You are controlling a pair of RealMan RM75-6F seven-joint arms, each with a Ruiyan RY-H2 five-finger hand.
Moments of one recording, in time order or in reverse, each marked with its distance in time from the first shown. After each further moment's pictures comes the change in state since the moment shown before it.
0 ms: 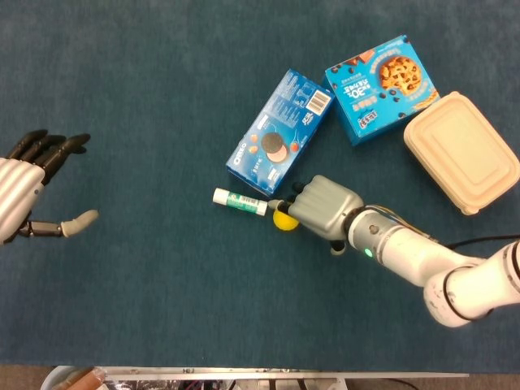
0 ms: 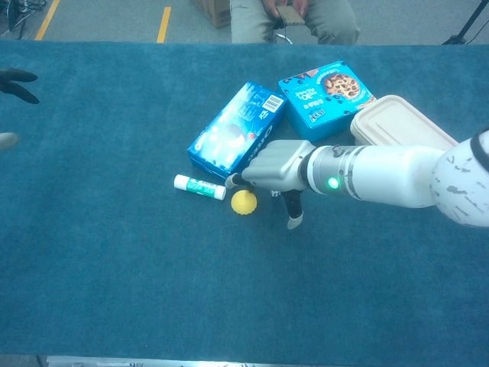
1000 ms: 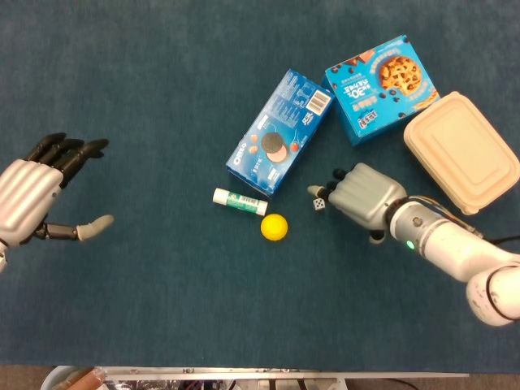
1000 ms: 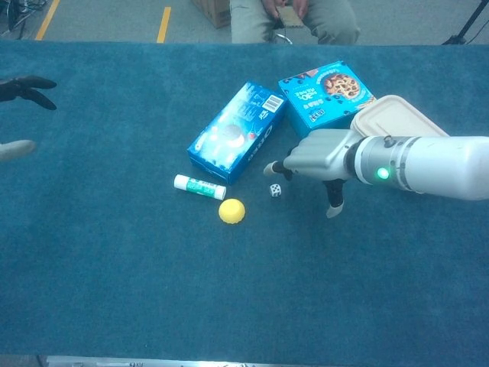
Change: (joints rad) left arm -0.016 -0.015 -0.005 -0.027 0.008 -0.031 0.037; right arm -0.081 0.106 -0.097 -0.019 -0.122 0.021 0.059
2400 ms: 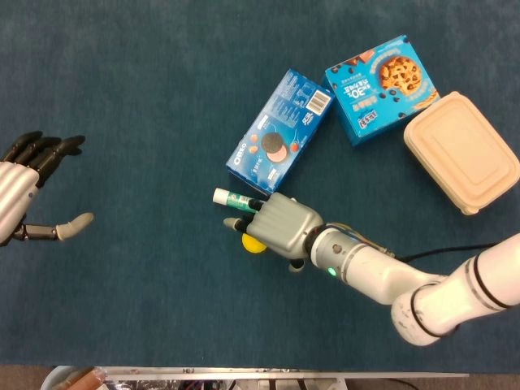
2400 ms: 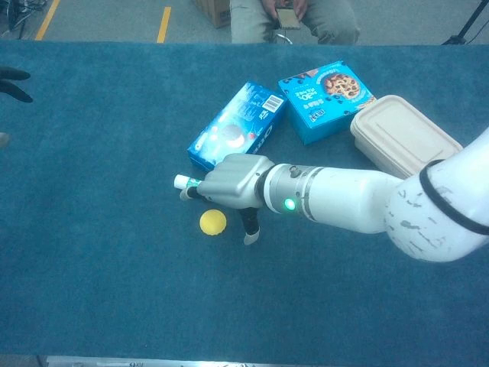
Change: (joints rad) left arm 0.037 0.033 0.009 0.019 0.013 0.056 -0.044; right arm 0.095 -0.229 0.176 0.031 0.103 0.057 -0.069
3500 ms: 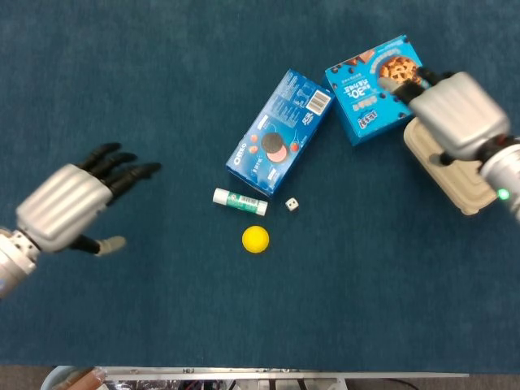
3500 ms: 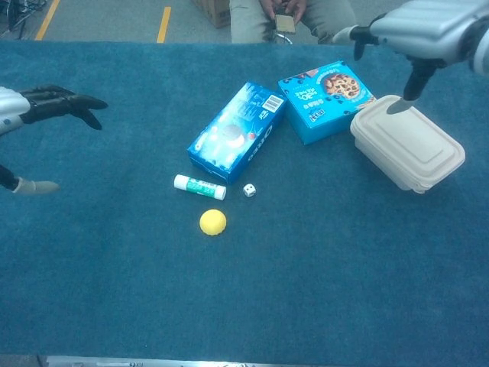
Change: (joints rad) left arm -0.136 -0.065 0.012 0.029 0.231 -0.070 0.003; right arm -0.272 0.651 -0.100 -0.165 -0.267 0.127 0.215
